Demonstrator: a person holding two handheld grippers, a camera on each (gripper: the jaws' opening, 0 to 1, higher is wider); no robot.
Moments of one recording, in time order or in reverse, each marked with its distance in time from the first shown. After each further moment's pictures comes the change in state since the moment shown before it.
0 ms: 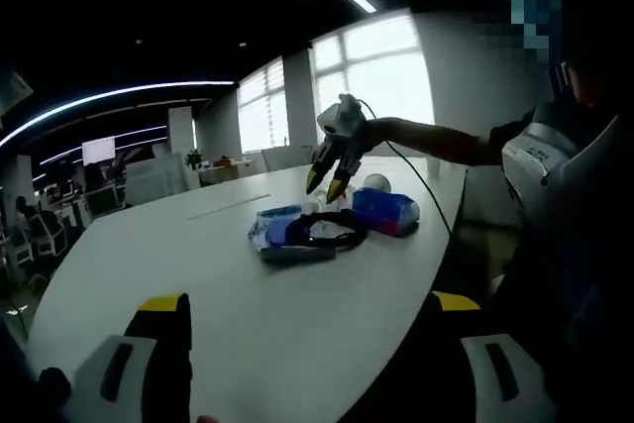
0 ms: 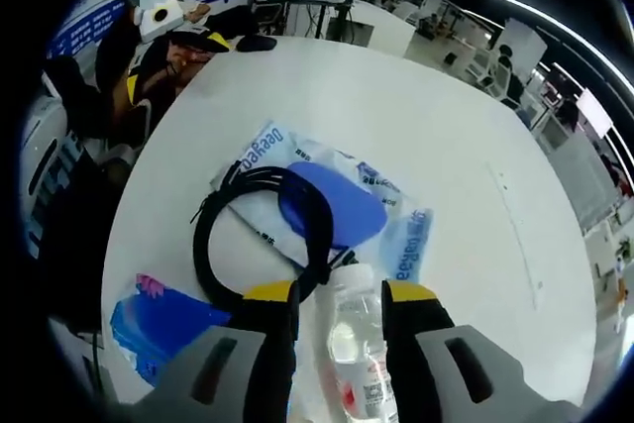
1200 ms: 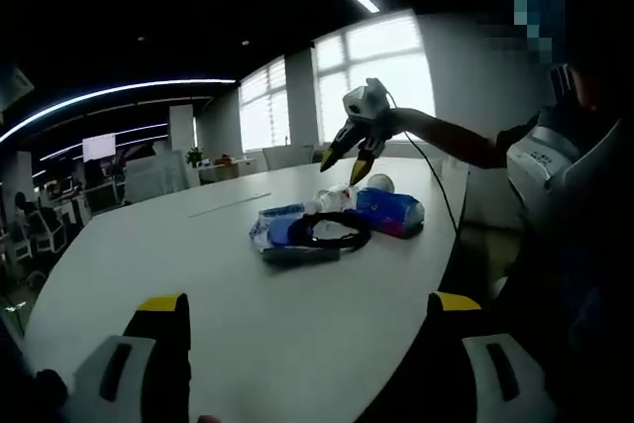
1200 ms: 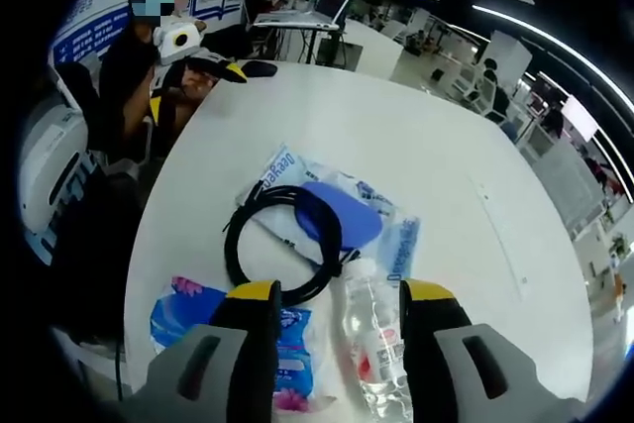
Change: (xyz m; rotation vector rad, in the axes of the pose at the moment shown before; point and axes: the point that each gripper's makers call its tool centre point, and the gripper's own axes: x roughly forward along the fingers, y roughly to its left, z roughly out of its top) left arm 0.009 0.004 0.001 -0.010 0.001 -0.002; right arm -0.046 0.012 0.008 0.018 -0.092 -0.046
